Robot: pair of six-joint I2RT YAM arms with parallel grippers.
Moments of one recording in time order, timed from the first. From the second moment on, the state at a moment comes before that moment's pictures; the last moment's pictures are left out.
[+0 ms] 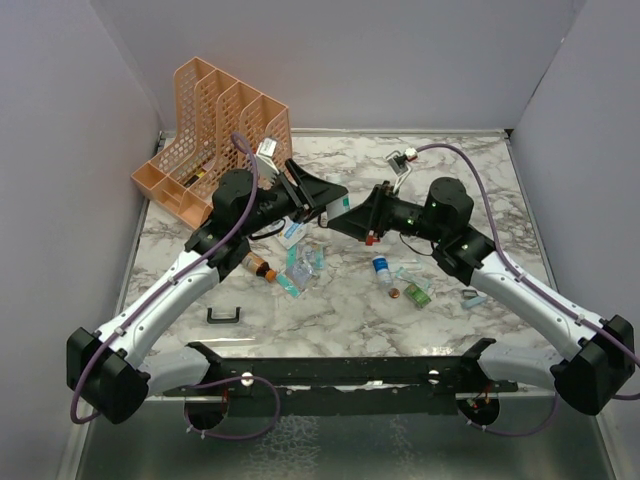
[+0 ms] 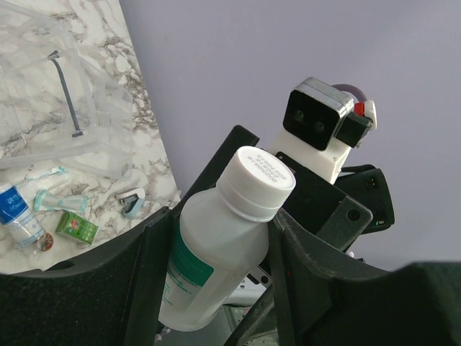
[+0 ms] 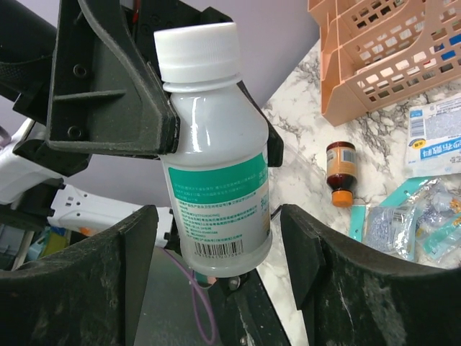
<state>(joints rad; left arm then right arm) -0.58 1.15 1.01 0.10 0.40 -1.23 0.64 1.16 0.95 0.18 -0.56 0.75</state>
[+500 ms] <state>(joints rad) -0.56 1.14 1.01 0.02 0.40 -1.22 0.64 1.17 0.95 0.18 -0.48 0.76</state>
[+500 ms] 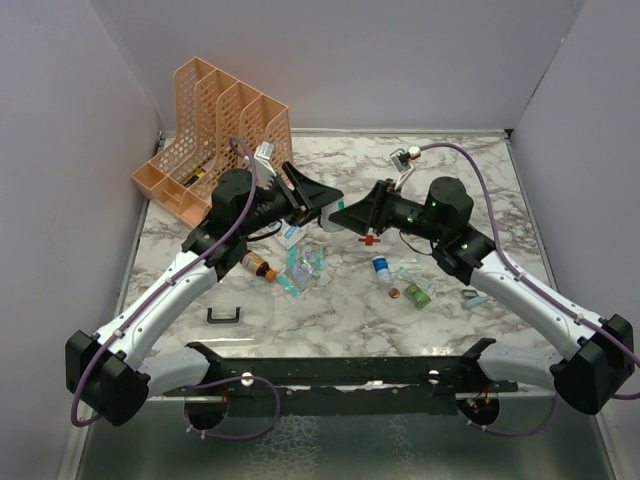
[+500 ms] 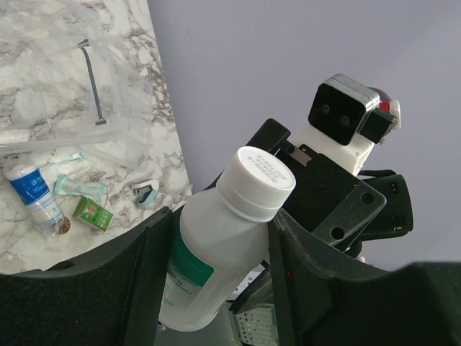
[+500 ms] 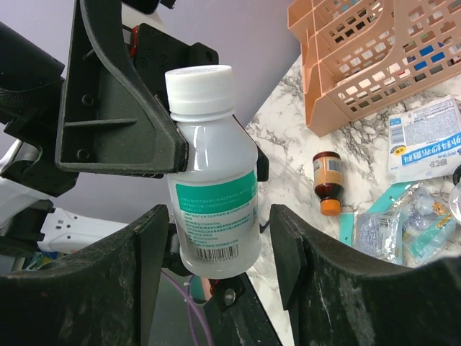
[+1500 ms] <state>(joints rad) -0.52 1.11 1.06 -0.26 0.27 -1.07 0.64 1.18 0.92 0.13 -0.33 0.79</state>
